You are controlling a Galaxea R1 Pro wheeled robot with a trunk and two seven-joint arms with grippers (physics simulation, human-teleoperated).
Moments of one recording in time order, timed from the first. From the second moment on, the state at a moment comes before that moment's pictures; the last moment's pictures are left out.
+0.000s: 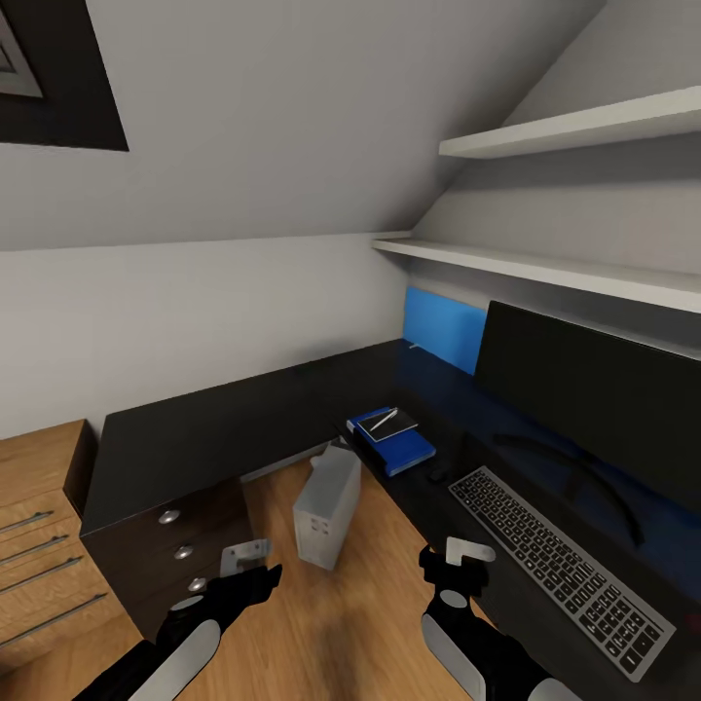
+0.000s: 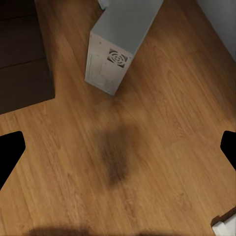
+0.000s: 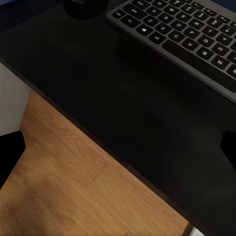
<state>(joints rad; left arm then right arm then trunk) -0.33 0.29 -0.67 -1.28 1.00 0.30 0.56 -0.50 -0.02 0.68 -0.72 -0.66 -0.04 -0.75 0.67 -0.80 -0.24</state>
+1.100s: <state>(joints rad) -0.33 0.29 -0.67 -1.28 1.00 0.30 0.56 -0.50 -0.02 0.63 -0.72 -0.68 -0.04 -0.75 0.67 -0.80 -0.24</state>
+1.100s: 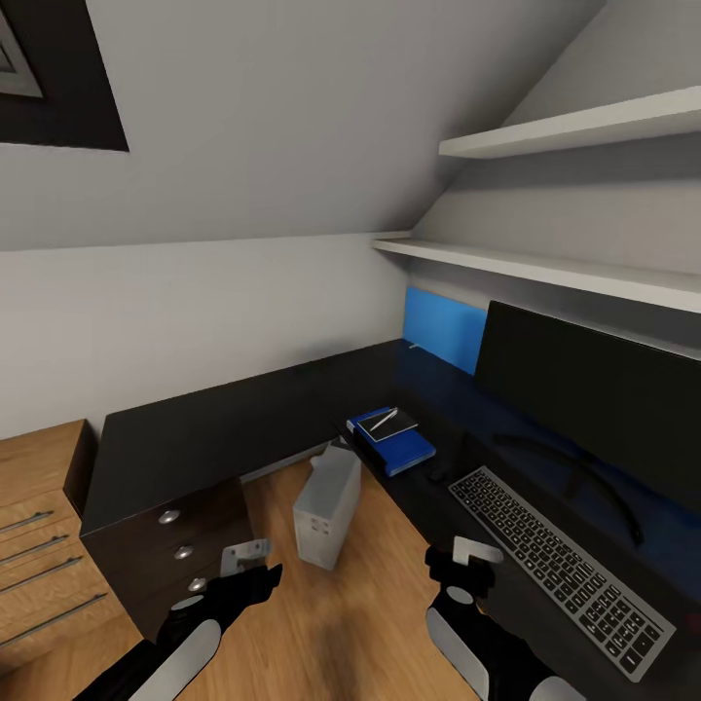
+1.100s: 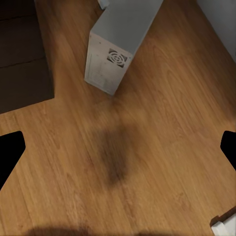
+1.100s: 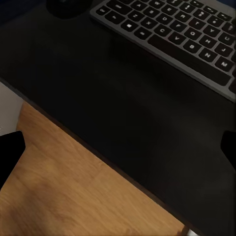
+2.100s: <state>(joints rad) -0.33 0.29 -0.67 -1.28 1.02 0.30 0.56 -0.50 -0.04 0.59 -0.72 -0.68 -0.04 -0.75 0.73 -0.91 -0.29</state>
